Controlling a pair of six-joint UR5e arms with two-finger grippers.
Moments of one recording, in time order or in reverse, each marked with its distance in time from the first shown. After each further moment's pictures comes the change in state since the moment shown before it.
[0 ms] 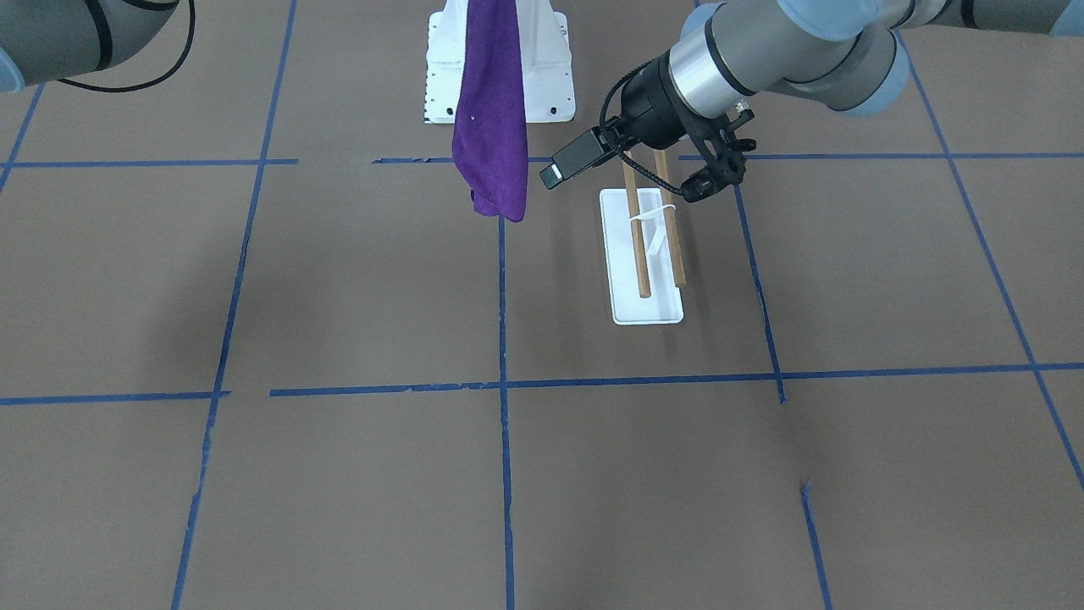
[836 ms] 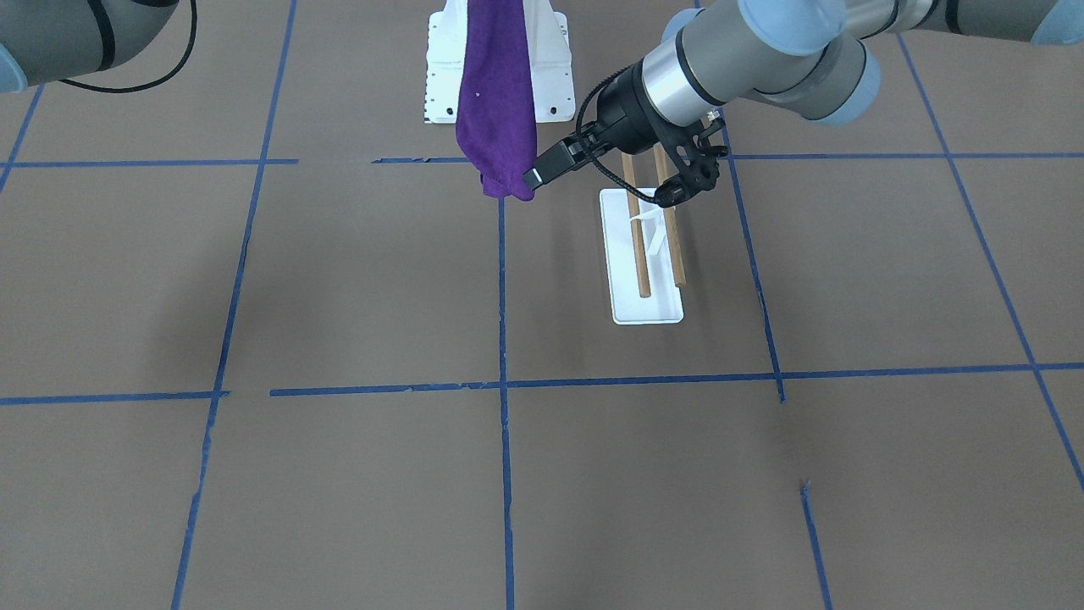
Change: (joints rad) left arm 0.039 -0.033 0.037 -0.002 0.006 -0.029; right arm 0.000 0.015 0.027 0.008 0.002 -0.003
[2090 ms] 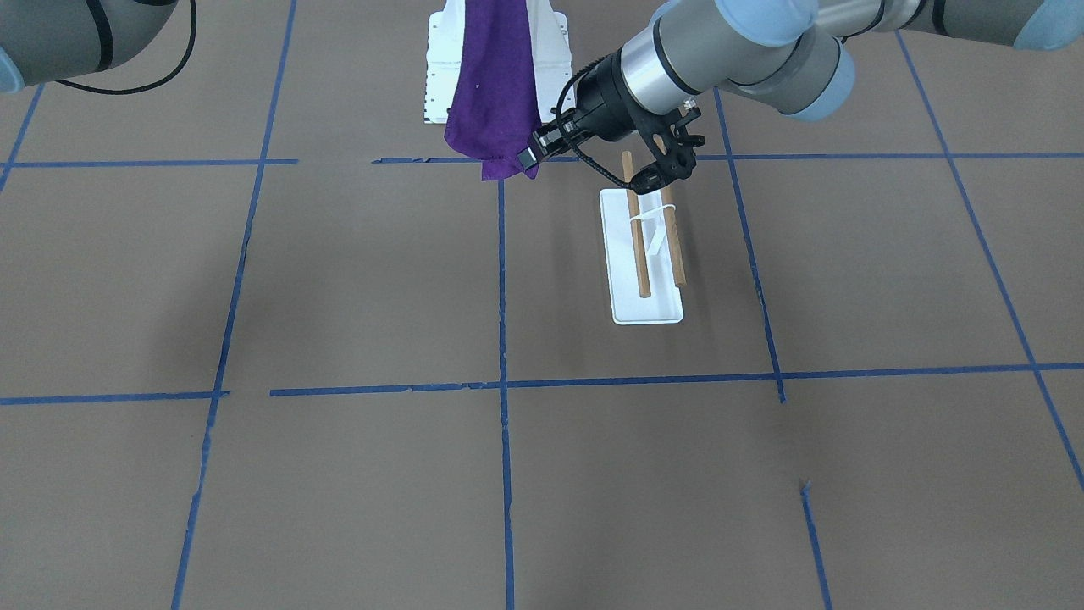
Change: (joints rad) left arm 0.031 -0.004 -0.013 -0.037 0.022 -0.013; right arm 0.015 0.004 0.014 0.006 0.007 0.000
